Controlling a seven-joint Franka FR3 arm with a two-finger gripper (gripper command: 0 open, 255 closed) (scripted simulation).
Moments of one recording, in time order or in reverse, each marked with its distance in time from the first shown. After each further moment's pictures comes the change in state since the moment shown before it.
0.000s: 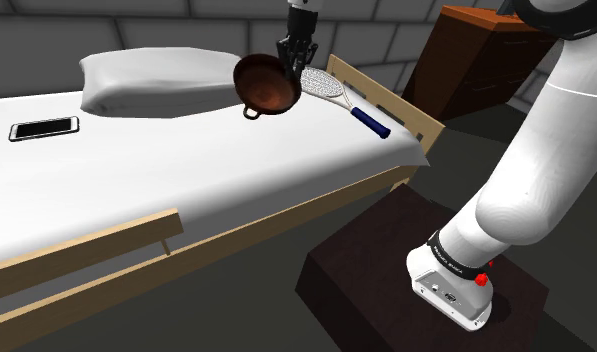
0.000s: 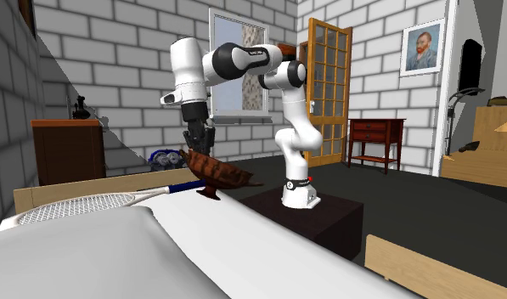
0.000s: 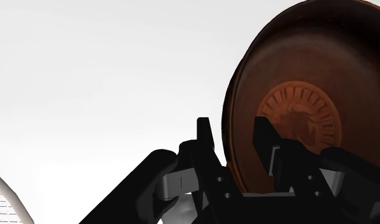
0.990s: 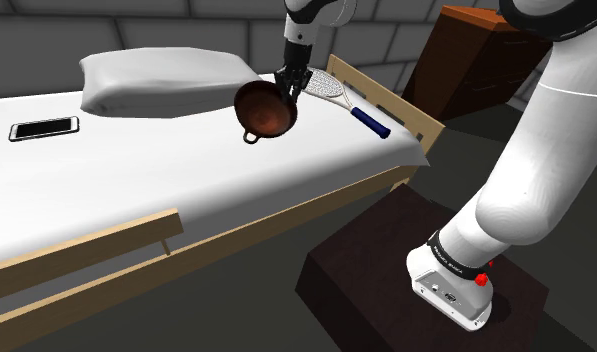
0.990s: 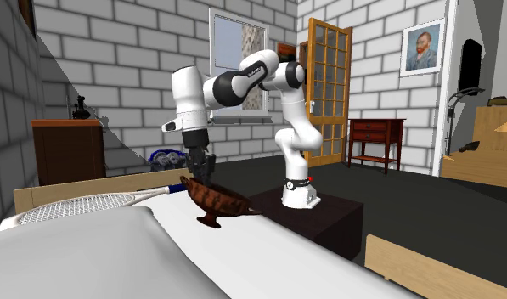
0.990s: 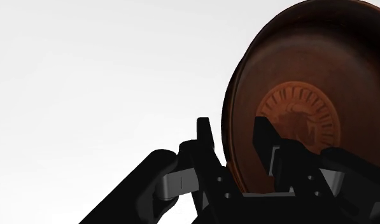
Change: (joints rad) arm 0.002 0.045 0.001 -0.139 0.004 0.183 -0.018
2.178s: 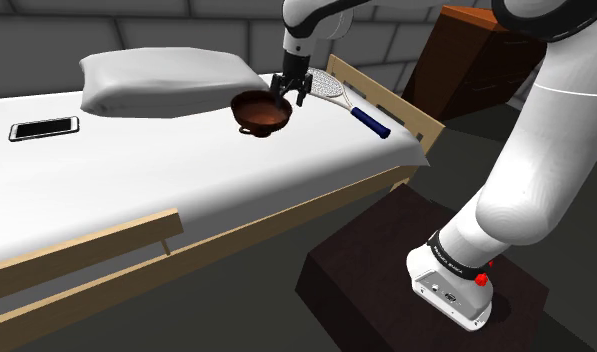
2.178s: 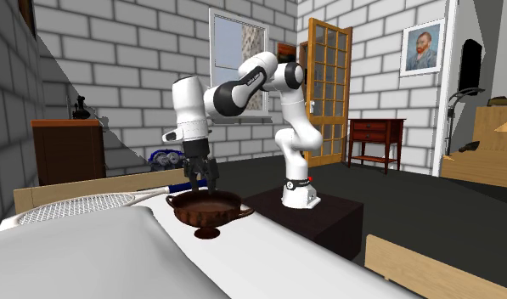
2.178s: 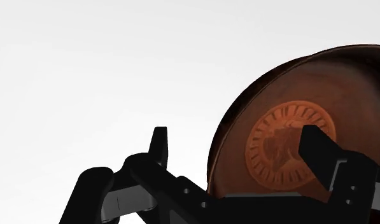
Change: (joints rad) arm 0.003 0.026 -0.001 -0.039 0.002 0.066 -0.006
